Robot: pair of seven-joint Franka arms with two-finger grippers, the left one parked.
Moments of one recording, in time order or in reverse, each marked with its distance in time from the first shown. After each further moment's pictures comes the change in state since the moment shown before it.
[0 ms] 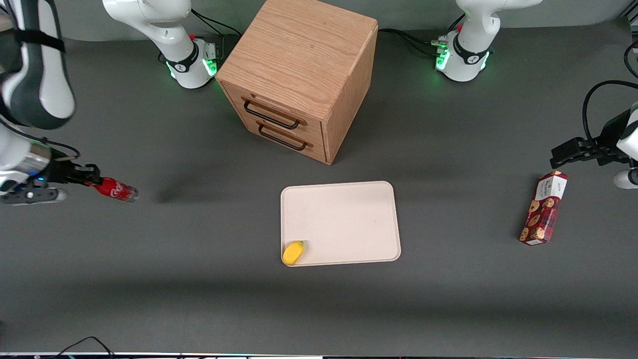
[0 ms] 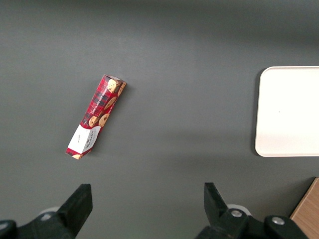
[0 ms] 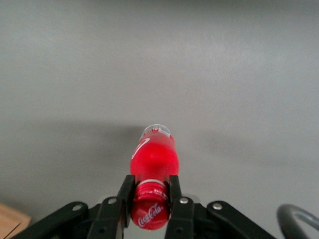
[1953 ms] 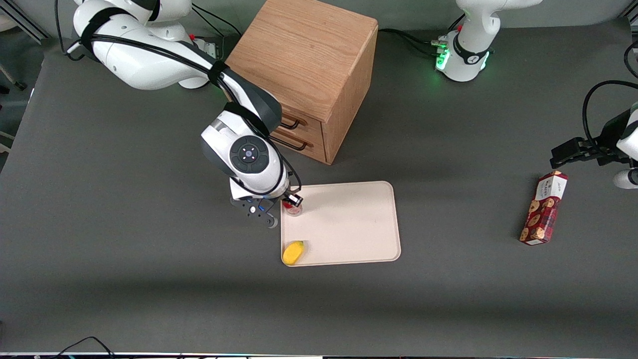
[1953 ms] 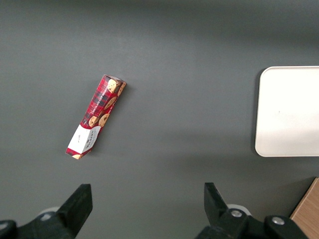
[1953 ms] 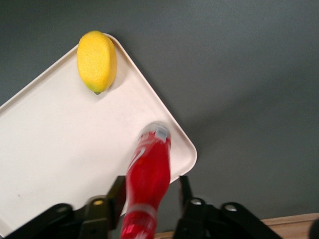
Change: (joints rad) arm 0.096 0.704 0.867 0.482 -0.455 0.042 1.629
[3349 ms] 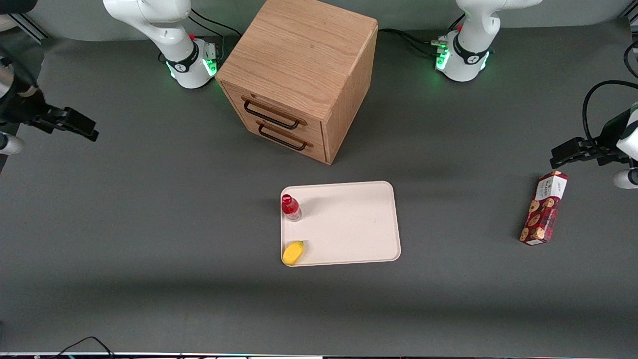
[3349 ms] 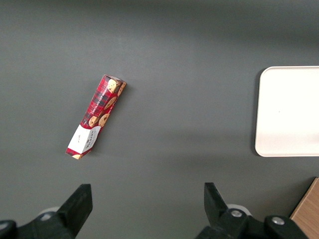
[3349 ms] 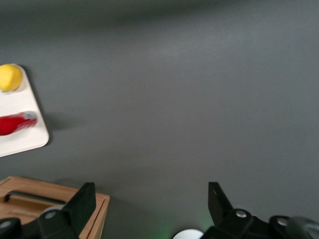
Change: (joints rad) arm -0.144 -0.779 -0.639 -0.190 0.424 -0.399 -1.179
